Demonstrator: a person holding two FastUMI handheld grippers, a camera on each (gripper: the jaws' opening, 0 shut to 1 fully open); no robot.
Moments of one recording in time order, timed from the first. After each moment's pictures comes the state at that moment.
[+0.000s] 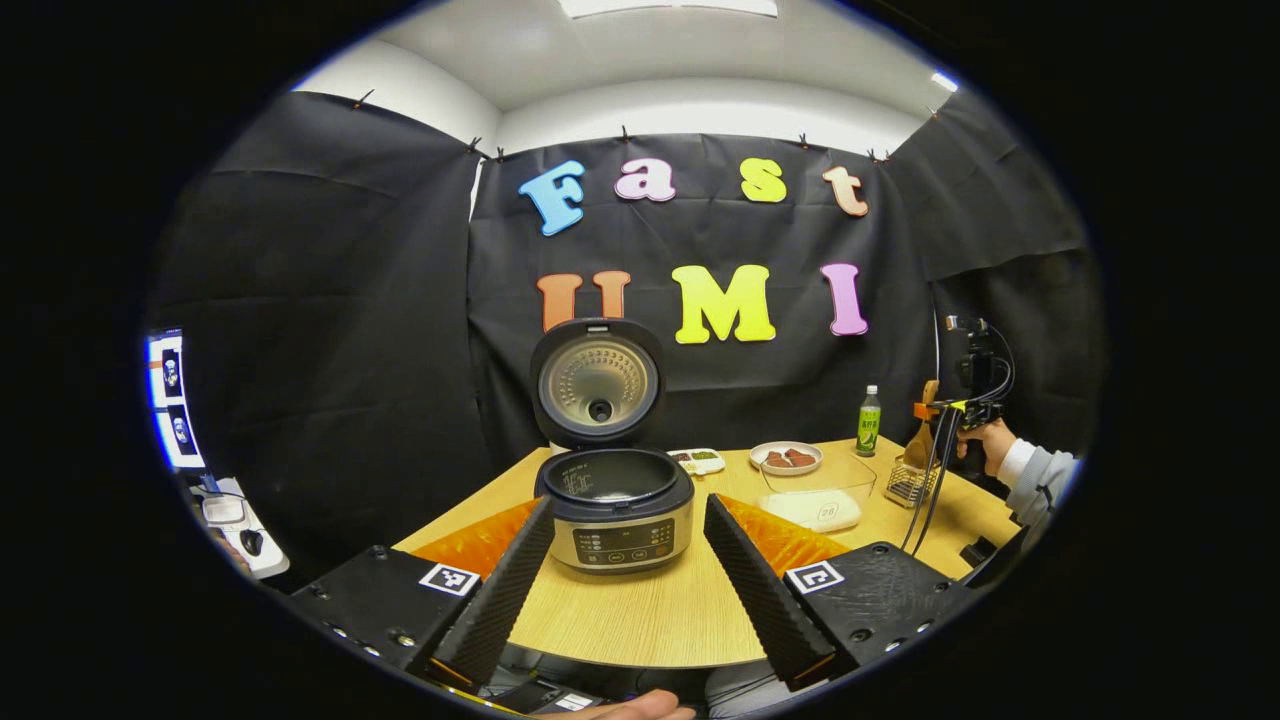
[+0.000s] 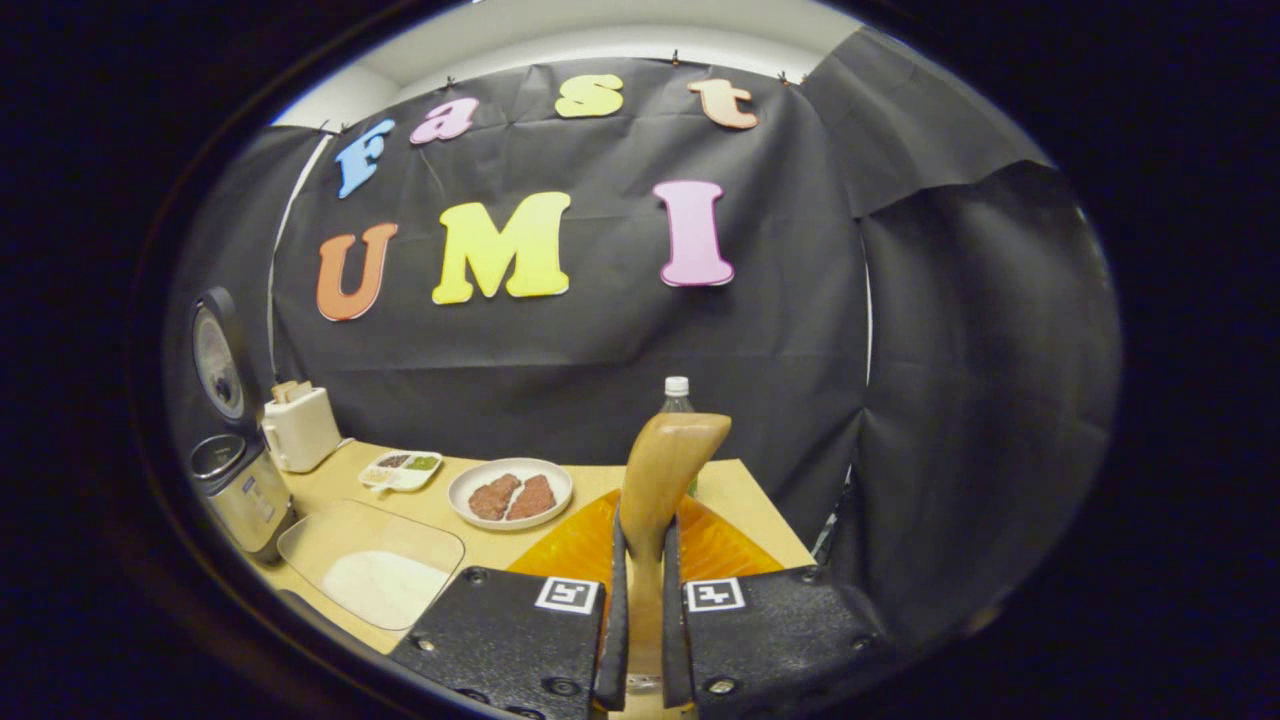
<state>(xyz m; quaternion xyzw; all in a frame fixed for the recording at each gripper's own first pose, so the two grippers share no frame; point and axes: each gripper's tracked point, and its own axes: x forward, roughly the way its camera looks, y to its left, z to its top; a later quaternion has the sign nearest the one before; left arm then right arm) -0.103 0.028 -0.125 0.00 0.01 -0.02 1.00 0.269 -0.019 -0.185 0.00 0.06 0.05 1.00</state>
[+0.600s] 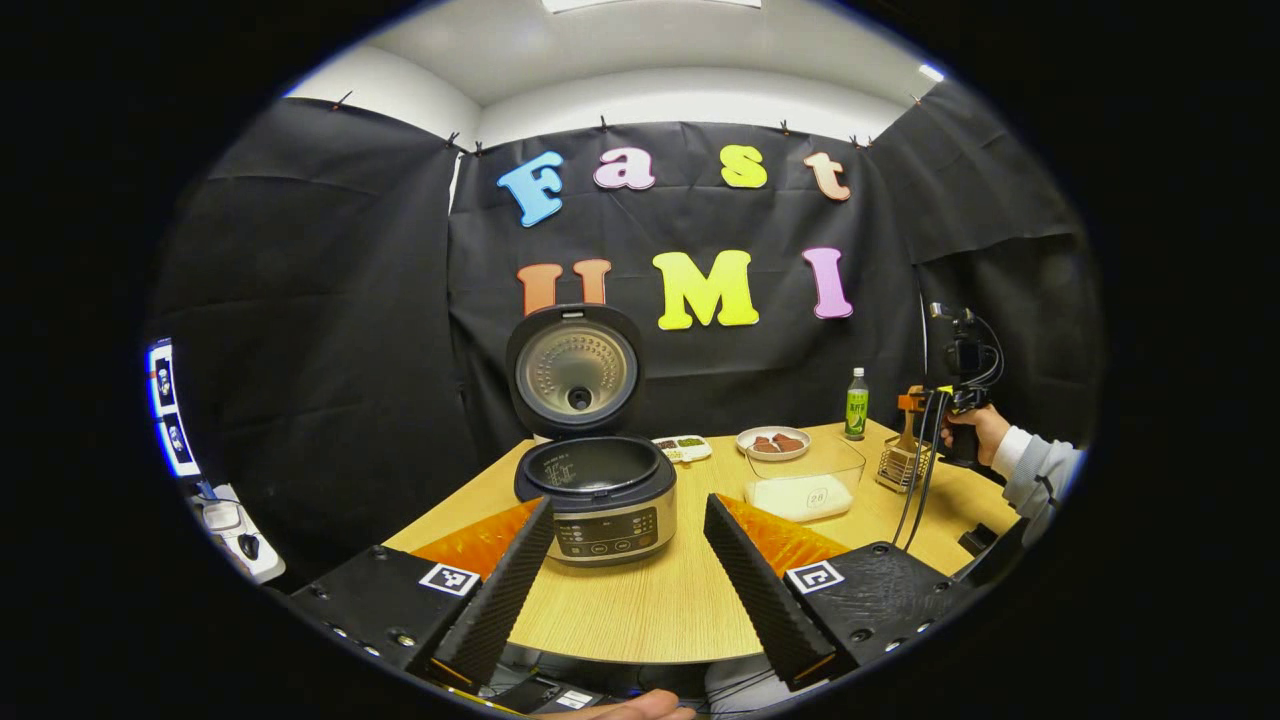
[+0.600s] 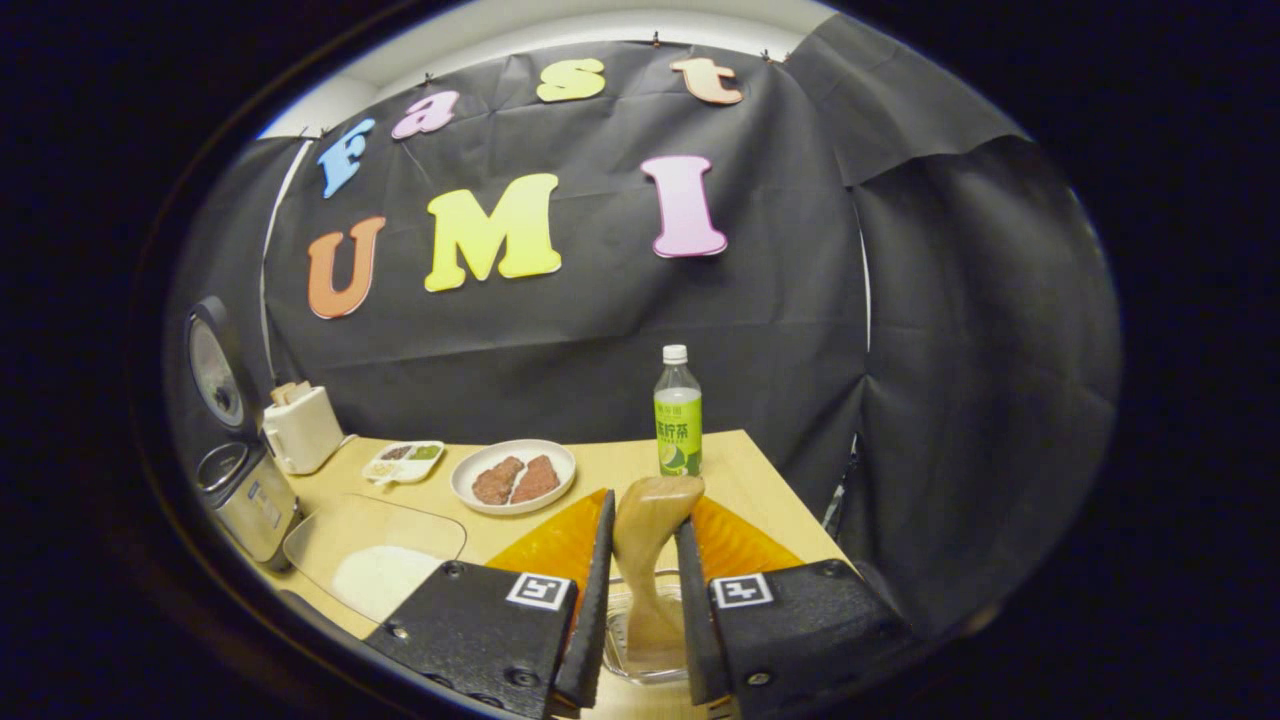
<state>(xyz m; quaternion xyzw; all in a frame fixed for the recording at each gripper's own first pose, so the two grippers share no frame) -0.099 0.012 -0.134 0.02 0.02 -0.03 1.00 0.266 -0.017 -0.196 0.01 0.09 0.05 0.99</state>
